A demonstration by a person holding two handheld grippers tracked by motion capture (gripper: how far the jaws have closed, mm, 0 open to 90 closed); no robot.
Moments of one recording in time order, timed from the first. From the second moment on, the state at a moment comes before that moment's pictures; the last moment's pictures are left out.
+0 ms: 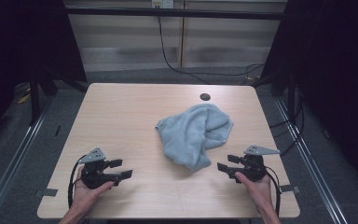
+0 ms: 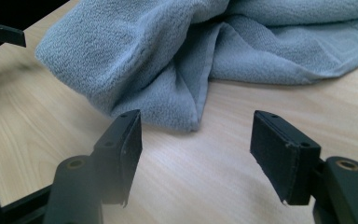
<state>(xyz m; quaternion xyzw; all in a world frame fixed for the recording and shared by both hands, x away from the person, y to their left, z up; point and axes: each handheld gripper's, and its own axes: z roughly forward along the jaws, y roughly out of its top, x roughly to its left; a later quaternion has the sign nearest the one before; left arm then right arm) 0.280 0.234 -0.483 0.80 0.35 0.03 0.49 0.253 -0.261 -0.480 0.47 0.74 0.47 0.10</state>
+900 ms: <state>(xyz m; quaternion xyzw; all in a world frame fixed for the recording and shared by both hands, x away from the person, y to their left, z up) 0.289 0.239 -0.485 0.80 0.36 0.05 0.48 0.380 -0.236 -0.500 0.48 0.80 0.34 0.13</state>
